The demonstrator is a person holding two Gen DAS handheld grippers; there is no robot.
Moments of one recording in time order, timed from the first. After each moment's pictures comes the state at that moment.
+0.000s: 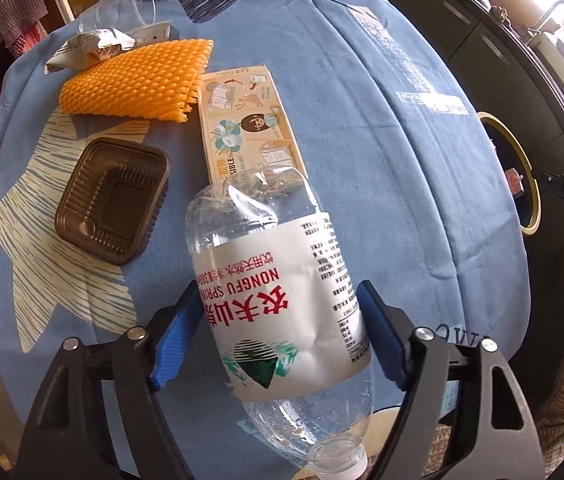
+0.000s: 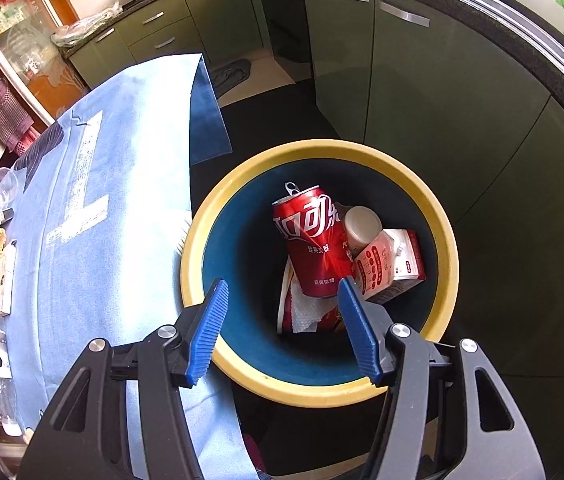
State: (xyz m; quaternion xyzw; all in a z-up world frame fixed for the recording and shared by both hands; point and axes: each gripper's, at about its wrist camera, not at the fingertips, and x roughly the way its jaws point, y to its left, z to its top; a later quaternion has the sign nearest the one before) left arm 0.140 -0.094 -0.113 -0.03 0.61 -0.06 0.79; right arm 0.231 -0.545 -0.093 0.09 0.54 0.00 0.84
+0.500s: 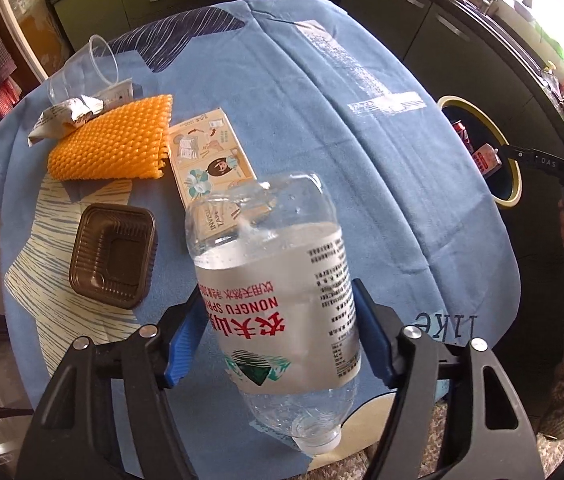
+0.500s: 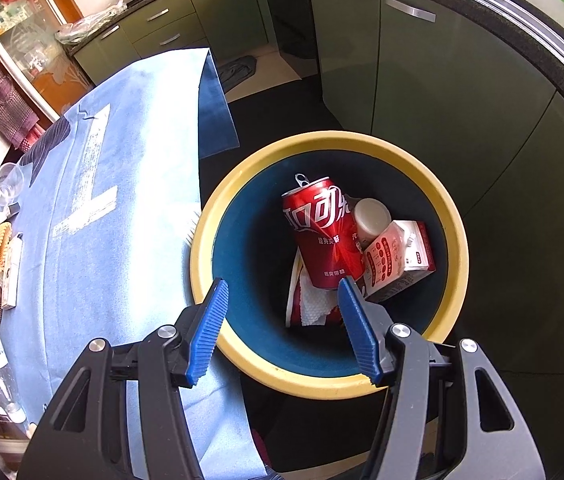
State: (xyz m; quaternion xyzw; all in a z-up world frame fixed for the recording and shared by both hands) left arm 0.146 -0.113 -0.071 0.04 0.58 -0.12 0.80; right arm 0.226 -0.539 -0.095 0.10 0.54 0.01 0.84
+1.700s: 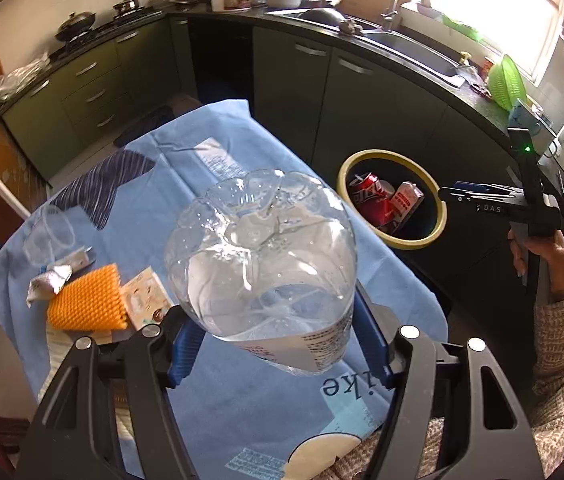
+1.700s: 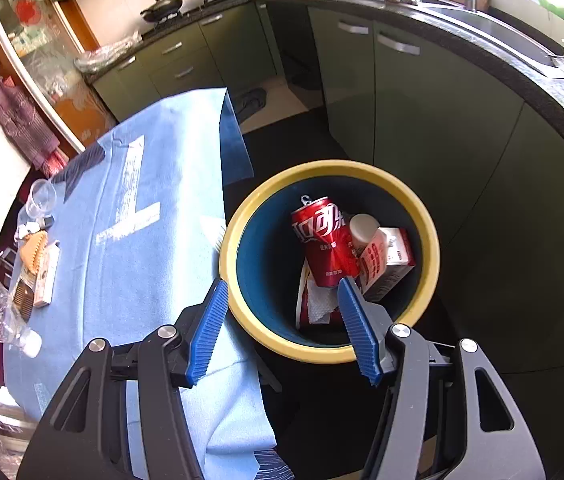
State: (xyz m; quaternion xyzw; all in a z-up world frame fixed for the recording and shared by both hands) left arm 0.157 -0.206 0.031 0.12 0.47 -0.24 0.84; right arm 0.168 -0.557 -0.042 0.12 0.47 0.02 0.87
